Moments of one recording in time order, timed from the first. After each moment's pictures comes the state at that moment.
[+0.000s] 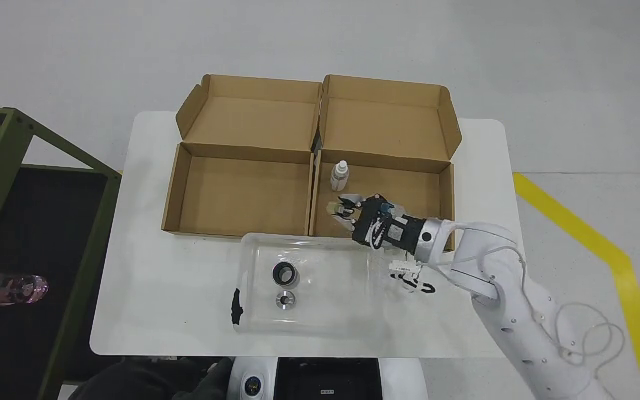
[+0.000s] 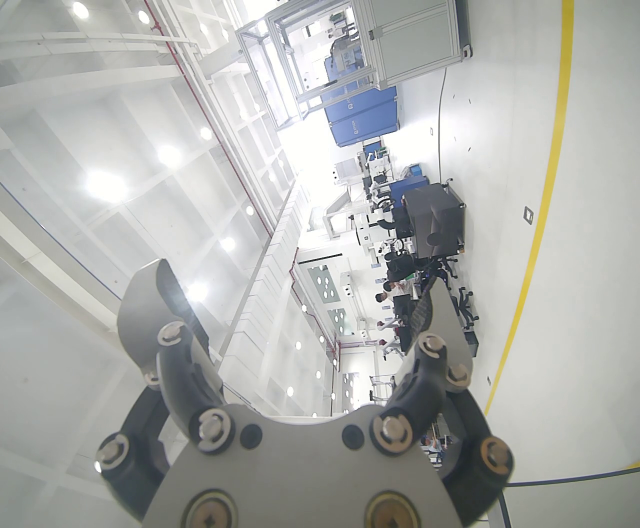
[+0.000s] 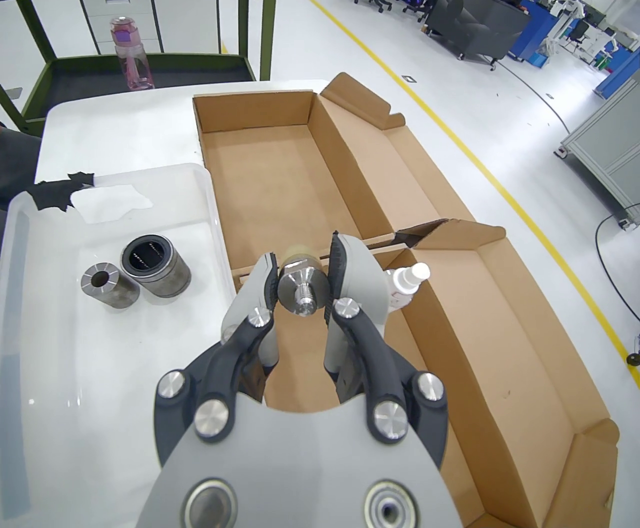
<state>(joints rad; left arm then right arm) -0.19 -0.18 -0.57 -1.44 2.04 -0.23 0.13 -1.16 -1.09 1.14 -1.93 -1.24 -0.66 0.38</state>
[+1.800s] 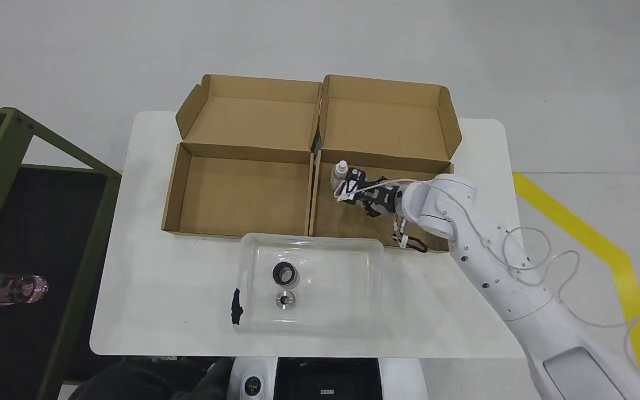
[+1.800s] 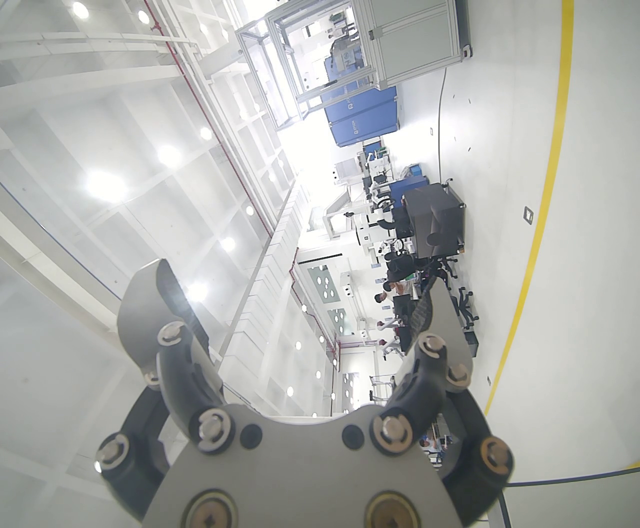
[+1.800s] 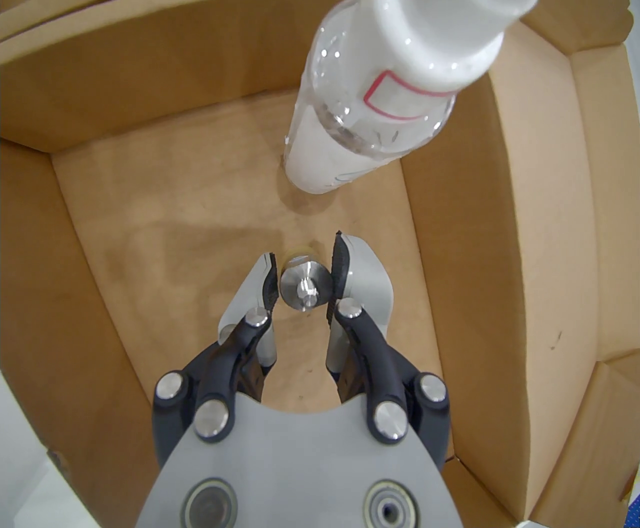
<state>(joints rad) -0.19 -0.18 -0.57 -1.44 2.04 -0.23 0.13 -0.78 -1.17 0.88 -1.44 -1.27 -0.62 0.72</state>
